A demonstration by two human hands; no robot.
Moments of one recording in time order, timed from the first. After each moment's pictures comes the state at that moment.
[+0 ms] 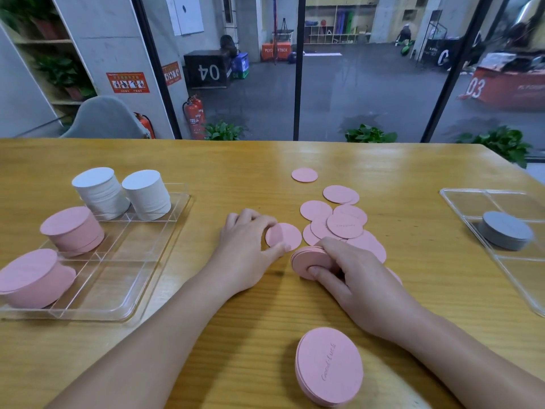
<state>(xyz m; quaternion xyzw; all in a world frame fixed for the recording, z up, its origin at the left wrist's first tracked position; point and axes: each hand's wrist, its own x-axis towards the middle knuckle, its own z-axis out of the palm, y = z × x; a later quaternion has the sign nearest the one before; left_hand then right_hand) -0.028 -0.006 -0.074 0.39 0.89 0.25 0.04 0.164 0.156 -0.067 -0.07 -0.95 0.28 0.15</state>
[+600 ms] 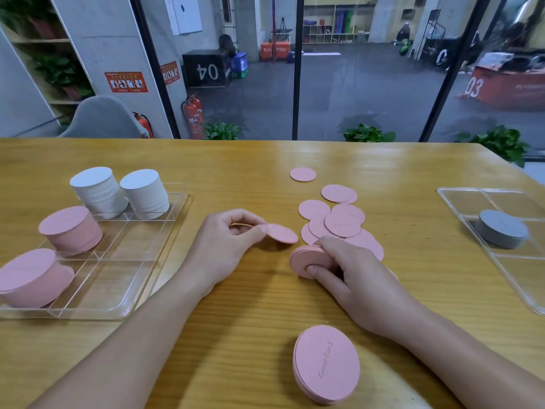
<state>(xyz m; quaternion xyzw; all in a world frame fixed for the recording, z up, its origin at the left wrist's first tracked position) -0.034 -0.031 -0.064 0.28 0.74 0.58 0.17 0.166 0.155 -0.062 -0.09 -0.94 0.29 0.13</state>
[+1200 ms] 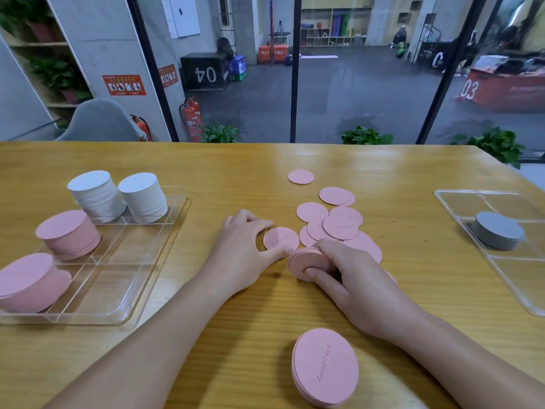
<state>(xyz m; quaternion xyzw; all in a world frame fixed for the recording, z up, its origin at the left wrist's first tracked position) -0.027 -0.006 -0.072 0.38 0.88 0.29 0.04 0.166 0.155 -0.061 -0.09 -0.94 0.29 0.14</state>
